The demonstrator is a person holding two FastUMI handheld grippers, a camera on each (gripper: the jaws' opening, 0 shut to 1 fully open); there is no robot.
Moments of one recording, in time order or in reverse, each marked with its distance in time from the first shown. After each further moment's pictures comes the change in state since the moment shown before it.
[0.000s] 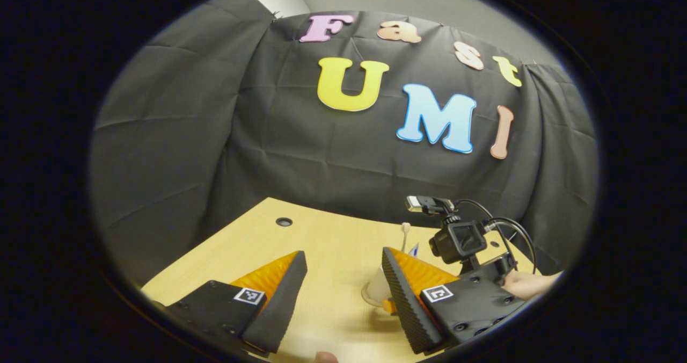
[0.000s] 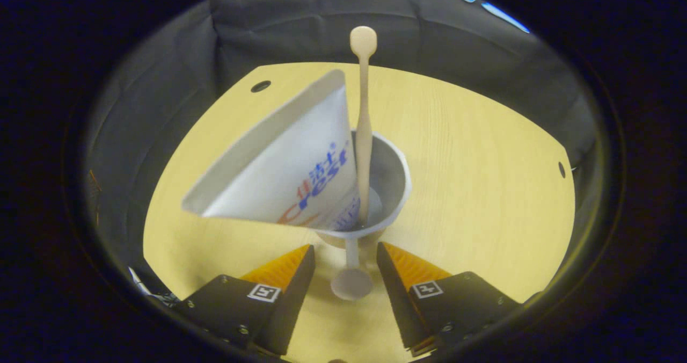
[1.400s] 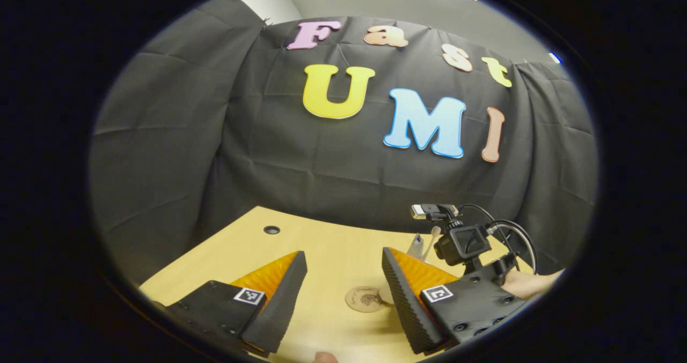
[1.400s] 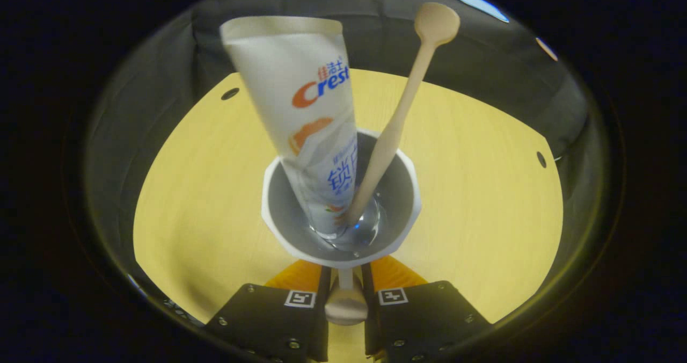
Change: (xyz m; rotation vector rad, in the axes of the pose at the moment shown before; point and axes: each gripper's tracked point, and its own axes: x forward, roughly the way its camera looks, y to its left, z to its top) left arm 0.008 -0.033 0.007 0.022 -0.053 -0.019; right arm 0.030 -0.008 0.003 0.036 0.005 -0.094
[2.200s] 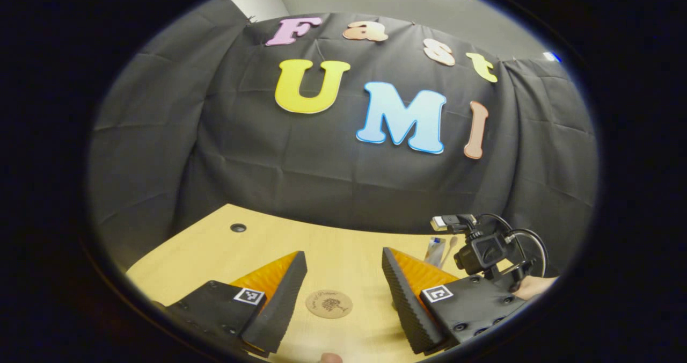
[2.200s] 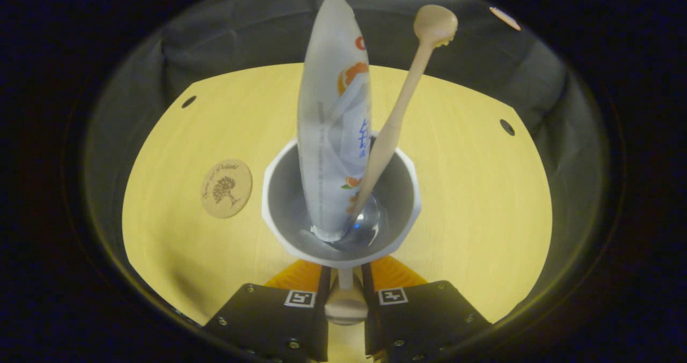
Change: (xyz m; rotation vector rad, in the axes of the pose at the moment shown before) left arm 0.031 -0.073 -0.018 0.002 0.010 -0.083; right arm 0.010 0.003 -0.024 0.111 0.016 -0.079
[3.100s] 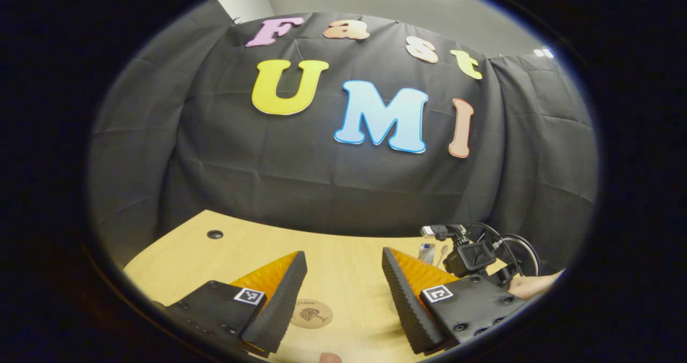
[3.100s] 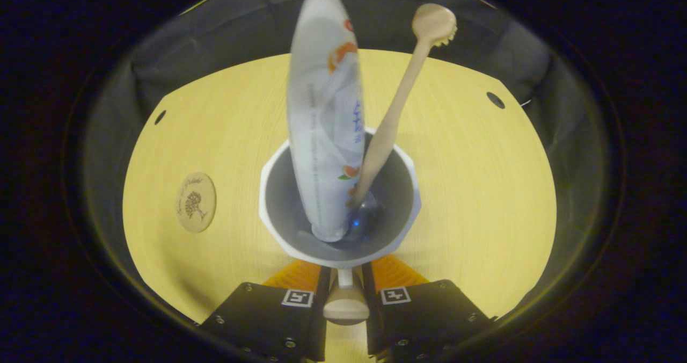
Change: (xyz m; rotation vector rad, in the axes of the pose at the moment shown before) left arm 0.034 -0.051 -0.001 0.026 -0.009 -0.095; right arm 0.001 0.004 -0.010 0.147 0.085 -0.023
